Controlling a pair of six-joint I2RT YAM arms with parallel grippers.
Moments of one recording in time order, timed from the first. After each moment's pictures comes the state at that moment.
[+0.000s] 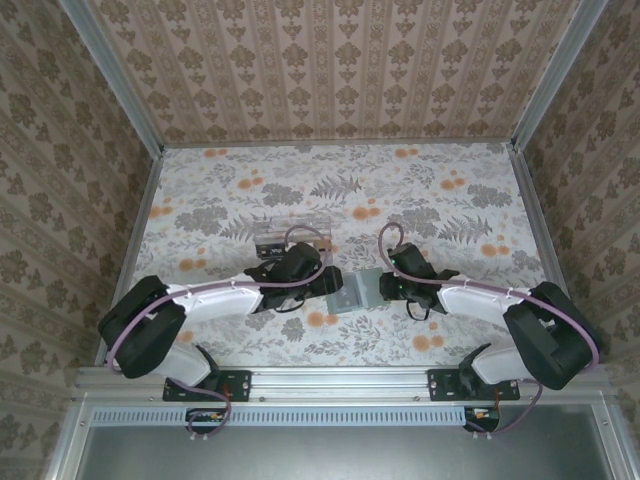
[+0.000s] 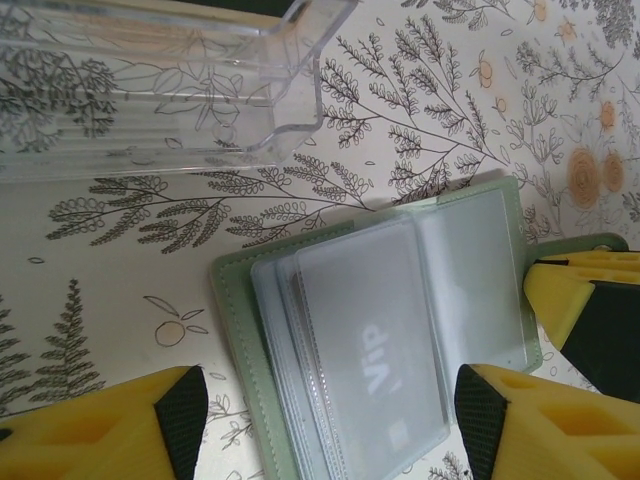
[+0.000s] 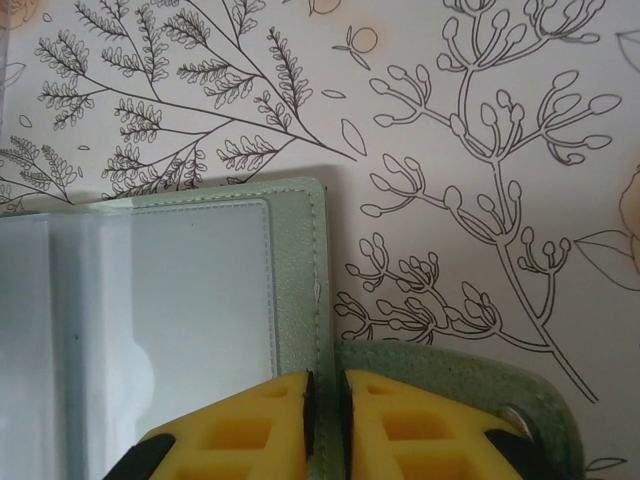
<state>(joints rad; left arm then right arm) -0.92 1.47 0.68 -0.05 0.04 -0.93 0.56 1.37 0.51 -0.11 0.01 0.54</state>
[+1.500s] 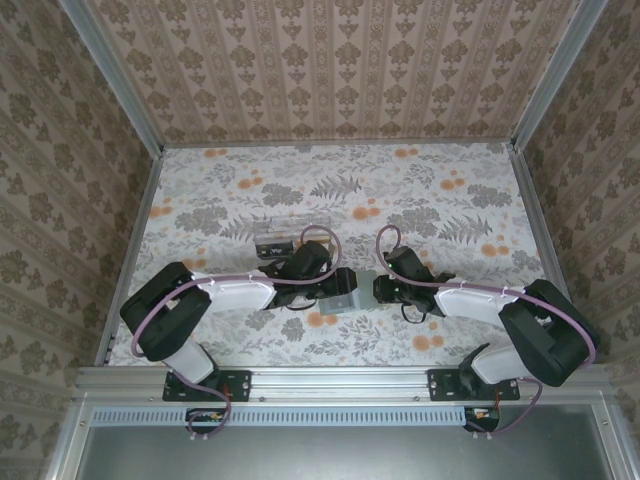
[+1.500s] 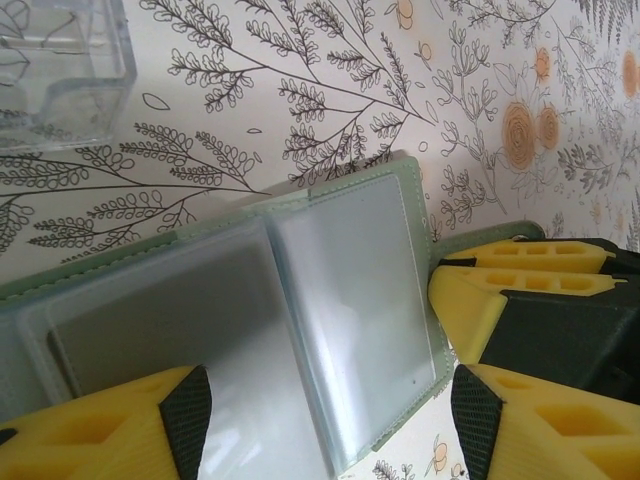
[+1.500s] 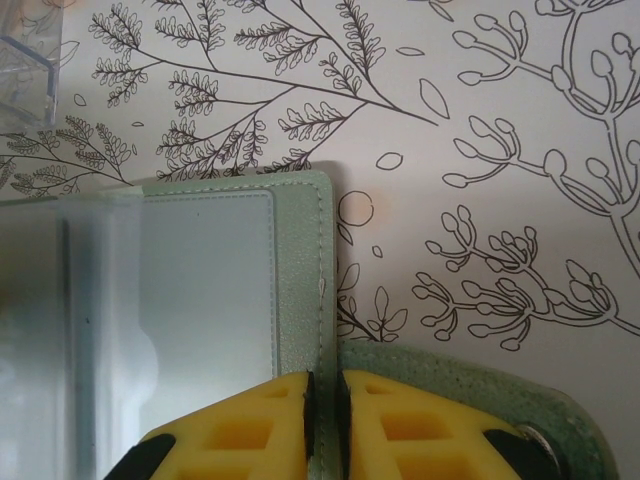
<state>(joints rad) -0.93 1.59 0.72 0.10 0.19 -0.93 0.59 1.39 0.49 -0.04 -0.04 0.60</state>
